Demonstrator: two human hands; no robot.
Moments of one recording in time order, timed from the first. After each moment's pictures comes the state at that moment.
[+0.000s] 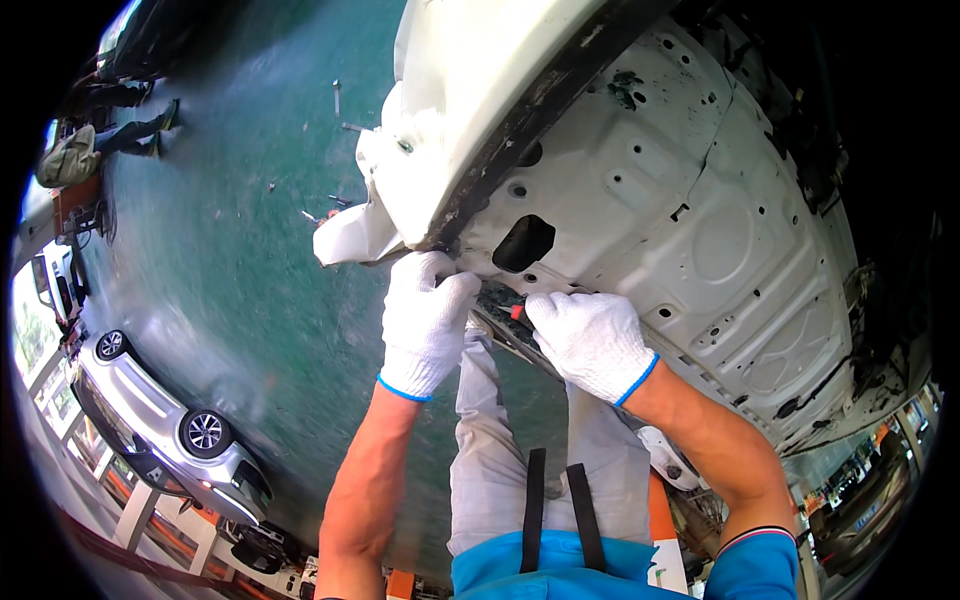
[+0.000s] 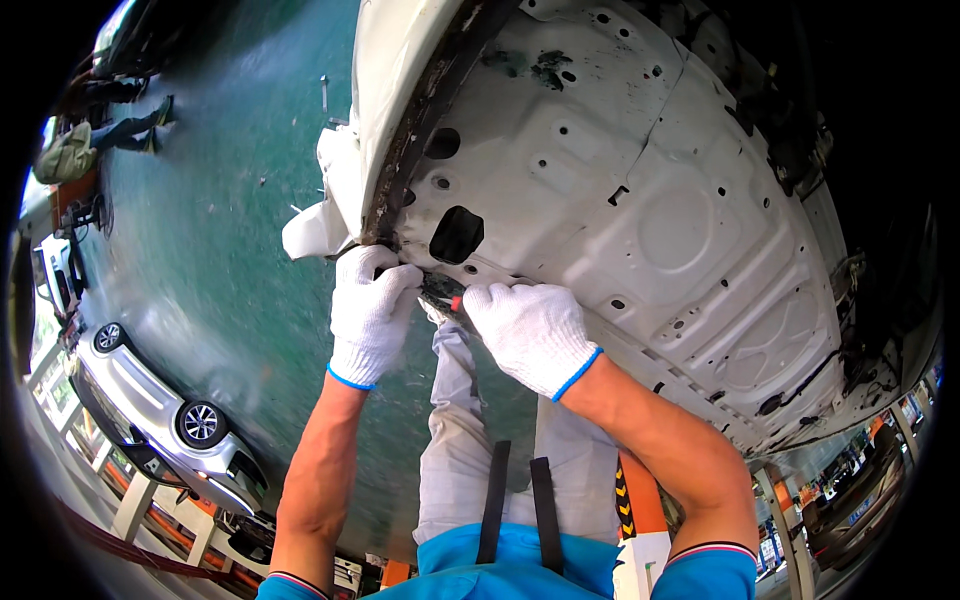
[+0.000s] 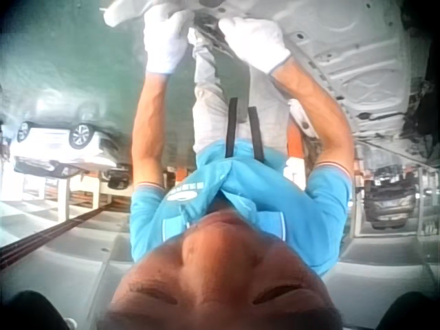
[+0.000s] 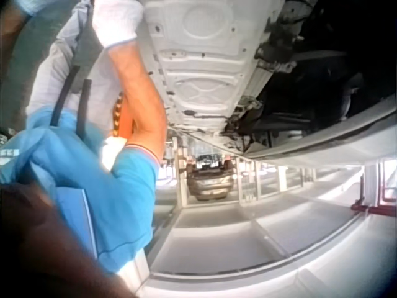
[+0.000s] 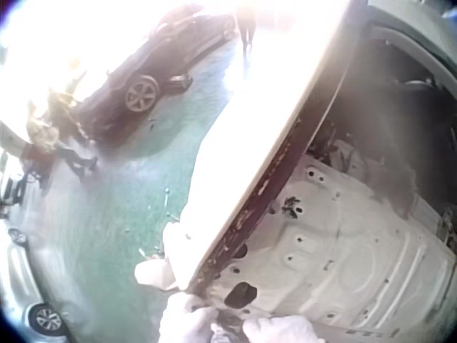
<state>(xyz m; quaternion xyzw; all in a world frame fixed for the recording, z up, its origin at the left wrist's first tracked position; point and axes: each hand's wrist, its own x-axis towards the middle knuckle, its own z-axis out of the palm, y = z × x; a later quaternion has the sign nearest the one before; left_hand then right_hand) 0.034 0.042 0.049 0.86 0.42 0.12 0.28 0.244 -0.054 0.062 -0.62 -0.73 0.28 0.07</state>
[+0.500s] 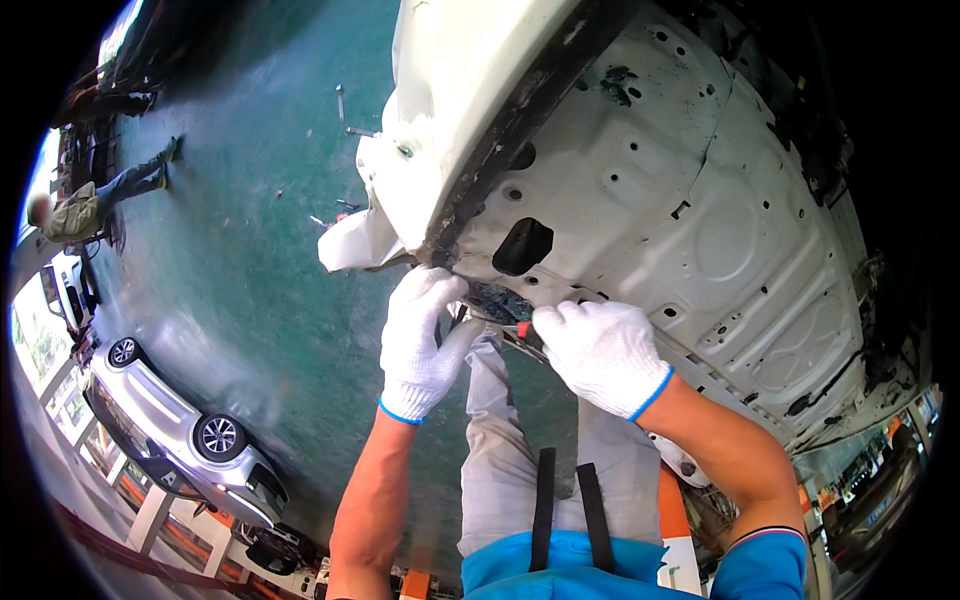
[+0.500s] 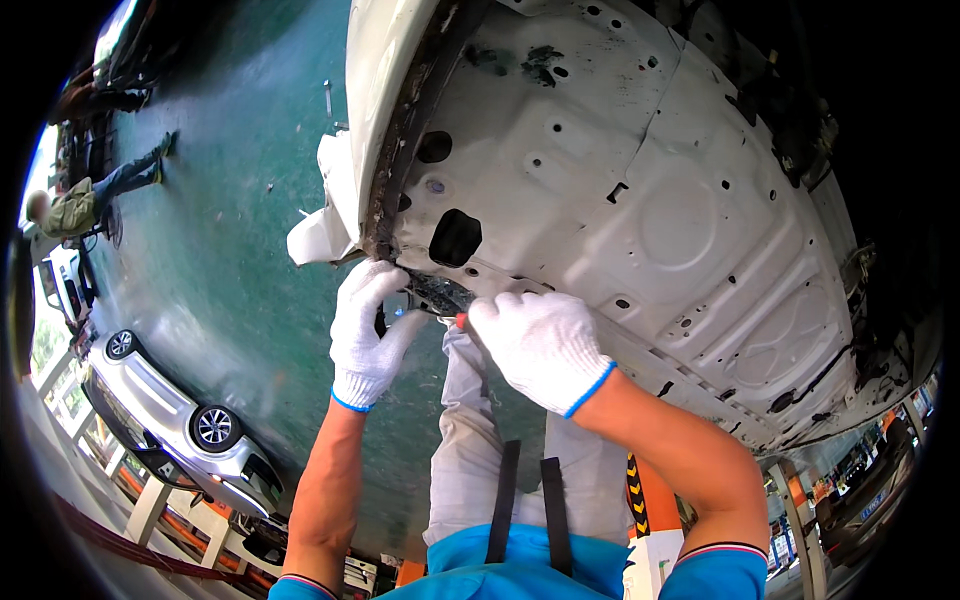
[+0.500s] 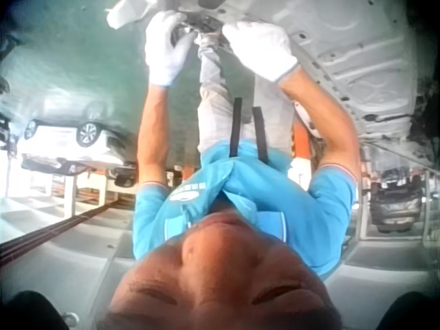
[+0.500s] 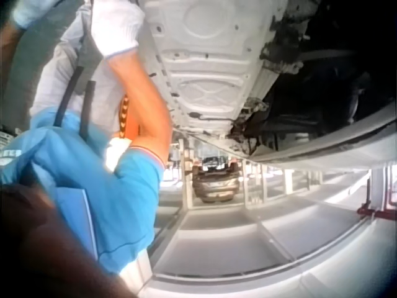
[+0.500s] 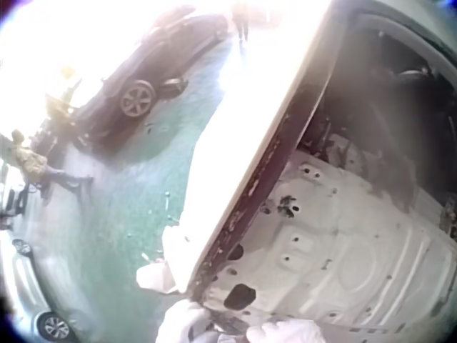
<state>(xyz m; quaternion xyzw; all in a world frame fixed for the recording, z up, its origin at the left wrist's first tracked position) 0.024 0.028 0.064 0.78 0.47 0.14 0.39 0.251 -0.056 0.080 -0.62 -0.72 0.30 0.06</state>
